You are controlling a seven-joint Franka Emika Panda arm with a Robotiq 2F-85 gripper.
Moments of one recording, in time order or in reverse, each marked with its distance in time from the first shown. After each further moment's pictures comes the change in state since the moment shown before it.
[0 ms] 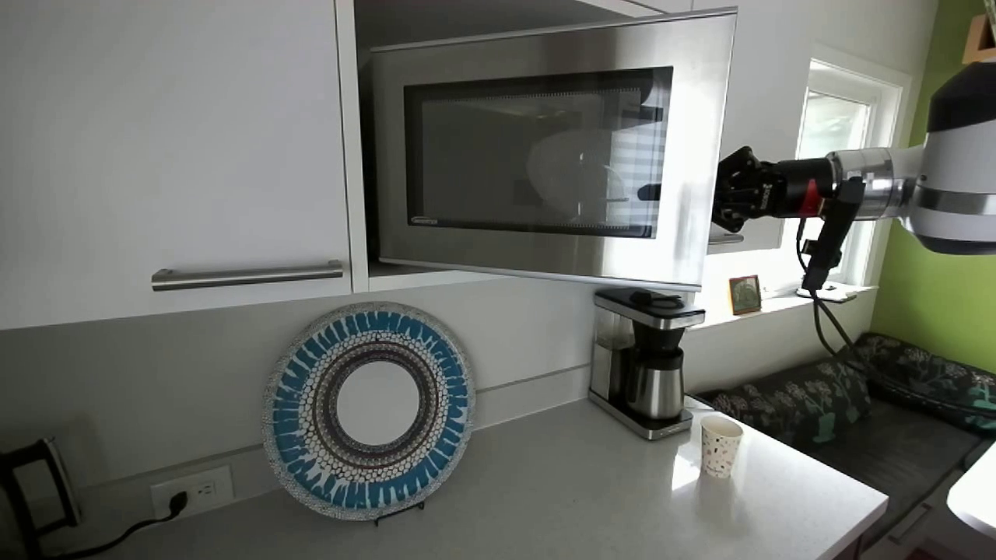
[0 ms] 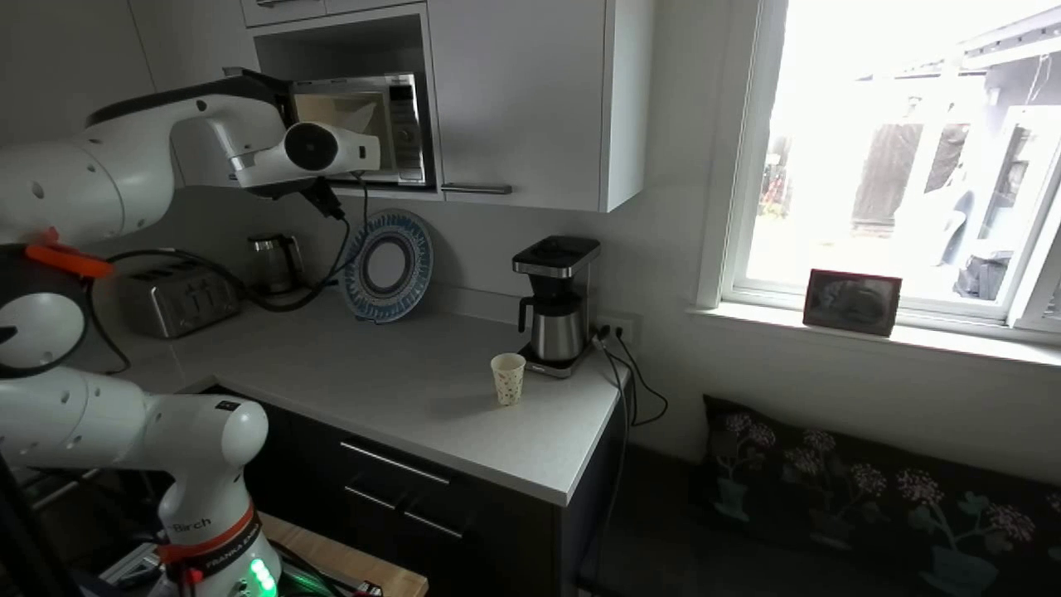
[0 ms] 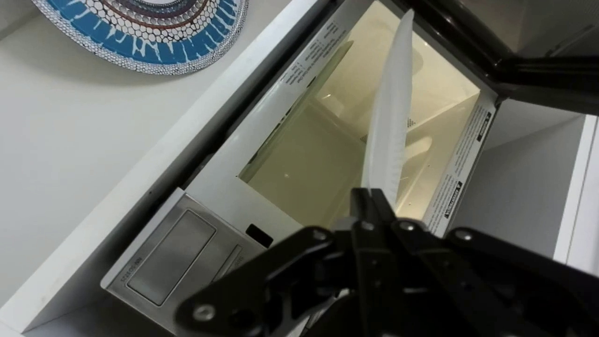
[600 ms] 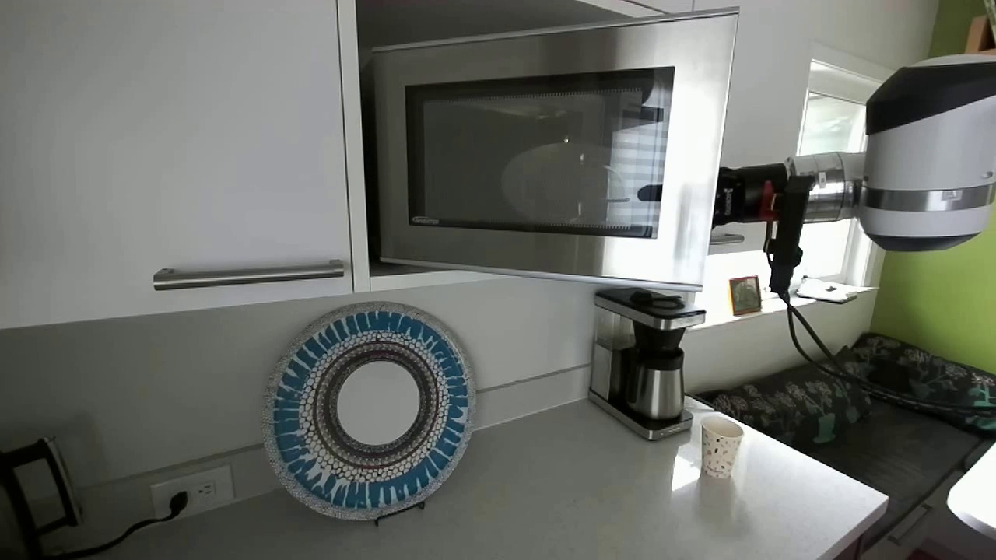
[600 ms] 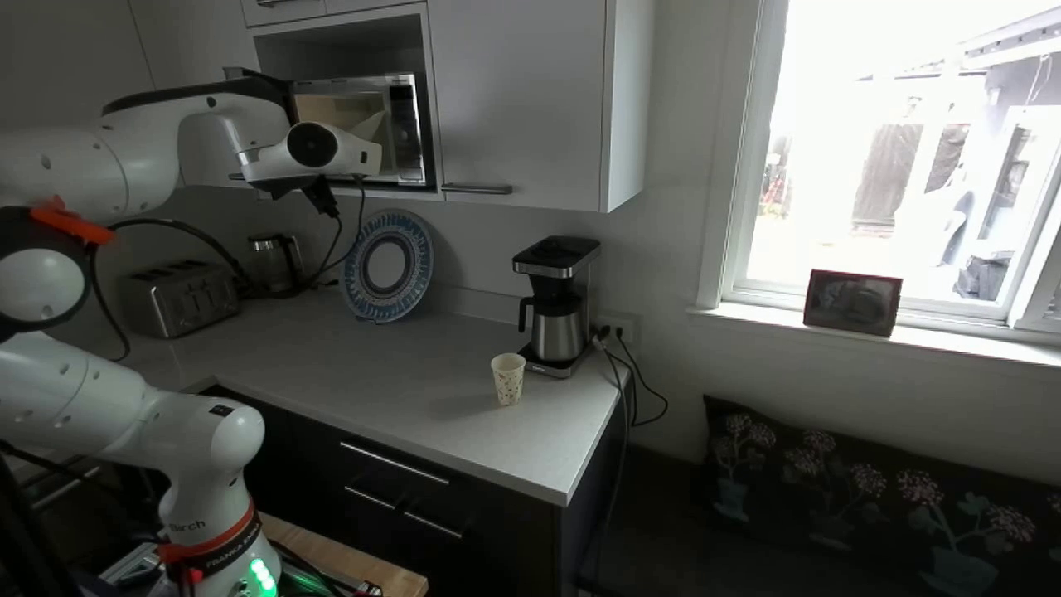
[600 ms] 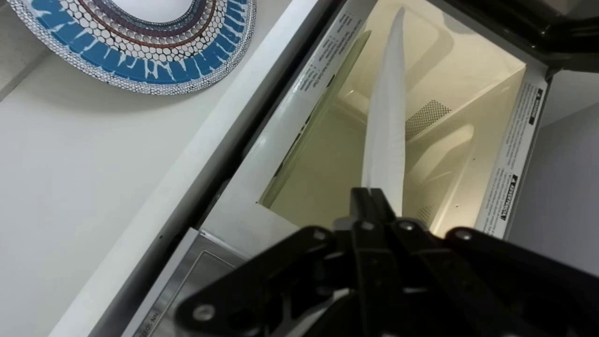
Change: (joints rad) arm -0.133 0.125 0.129 0.065 0.112 -0.001 0.097
